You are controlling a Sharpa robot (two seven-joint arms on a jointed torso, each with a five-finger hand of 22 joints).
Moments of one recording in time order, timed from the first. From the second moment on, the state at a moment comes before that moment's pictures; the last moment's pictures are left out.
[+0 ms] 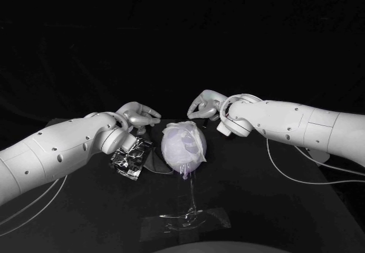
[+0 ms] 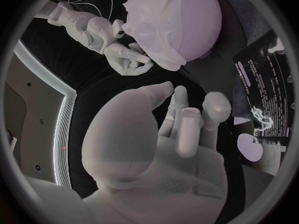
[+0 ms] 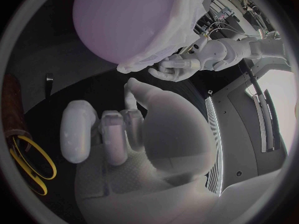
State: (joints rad) left arm 1.27 -0.55 -0.08 1.14 -0.55 -0.20 -0.07; left_hand 1.39 -0.21 0.68 0.04 0.05 0.72 0.19 0.28 0.35 0.86 0.11 1.03 0.57 1.46 0.04 1.54 1.31 0.12 1.16 0.14 1.29 1.11; right arm 1.34 -0.61 -0.18 1.18 -0.85 -0.27 -0.06; right_hand 1.31 -0.04 0.53 -0.02 0.04 1.04 0.08 0.36 0.42 1.46 0.01 1.49 1.31 1.46 -0.05 1.57 1.31 0.05 1.47 0.06 1.32 1.31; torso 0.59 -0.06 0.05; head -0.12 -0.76
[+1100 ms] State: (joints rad) left arm 1.27 -0.58 -0.08 1.17 -0.53 -0.20 -0.03; left_hand 1.39 -0.21 0.68 0.04 0.05 0.73 0.19 0.28 0.35 0.86 0.11 1.03 0.57 1.46 0.04 1.53 1.31 0.12 1.16 0.14 1.29 1.11; right arm 1.34 -0.64 -0.18 1.21 -0.80 -0.11 -0.03; right_hand 1.18 -0.11 0.45 0.07 0.05 0.88 0.16 0.23 0.38 1.47 0.07 1.47 1.31 1.47 0.00 1.57 1.31 0.05 1.47 0.10 1.29 1.31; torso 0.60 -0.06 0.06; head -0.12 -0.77
